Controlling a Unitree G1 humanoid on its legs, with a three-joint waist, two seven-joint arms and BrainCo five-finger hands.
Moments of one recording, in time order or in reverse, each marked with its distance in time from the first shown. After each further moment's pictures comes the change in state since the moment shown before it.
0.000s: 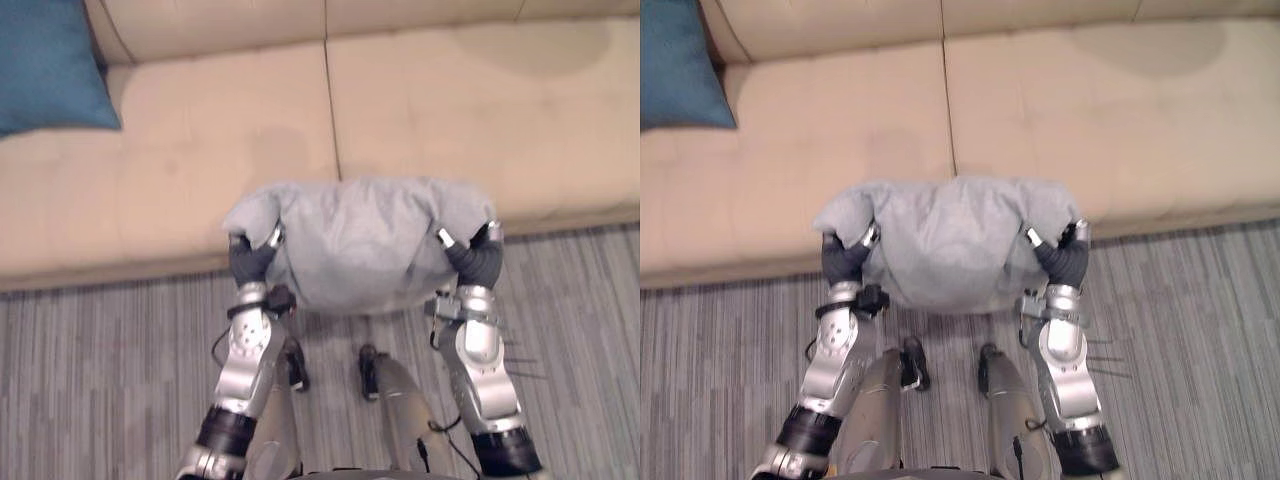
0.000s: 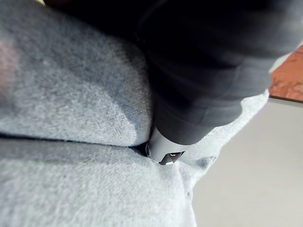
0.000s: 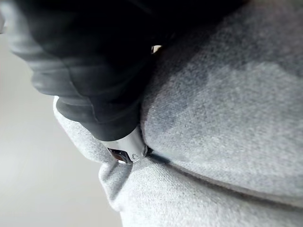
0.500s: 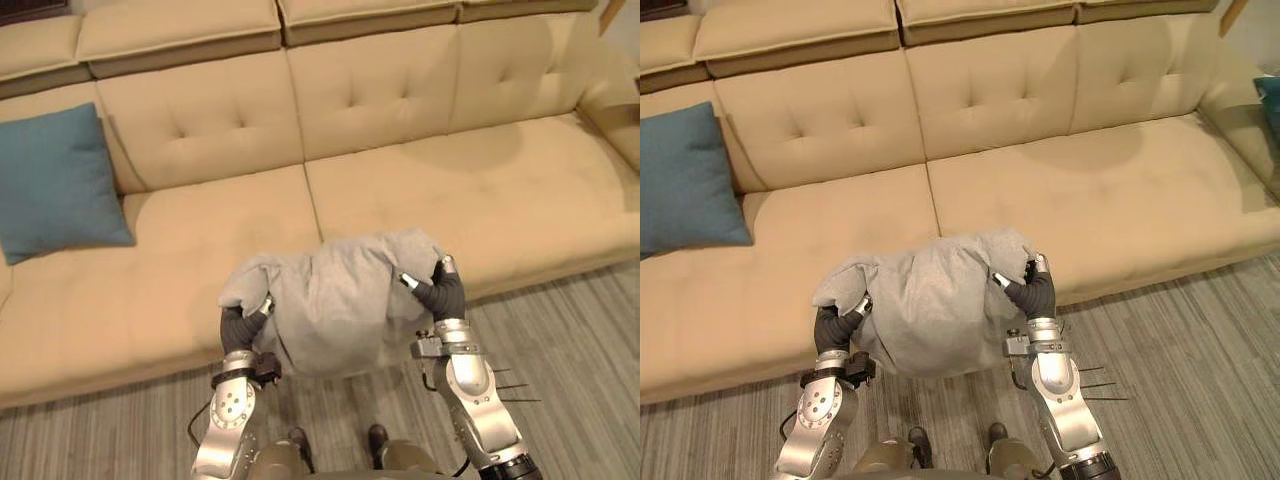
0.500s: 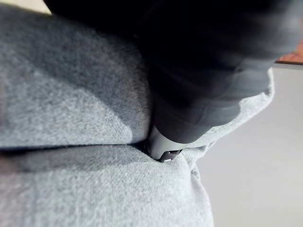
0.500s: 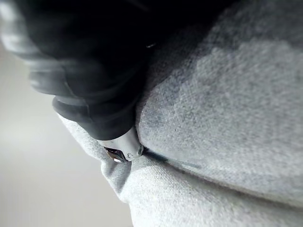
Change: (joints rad) left arm 0.186 0.056 -0.034 -0.033 0.029 0.001 -0.022; right arm -0.047 -0.092 0.065 0.112 -0.001 0.000 0.092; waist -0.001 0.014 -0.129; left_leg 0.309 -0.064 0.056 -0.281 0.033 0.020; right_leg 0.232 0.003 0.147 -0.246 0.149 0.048
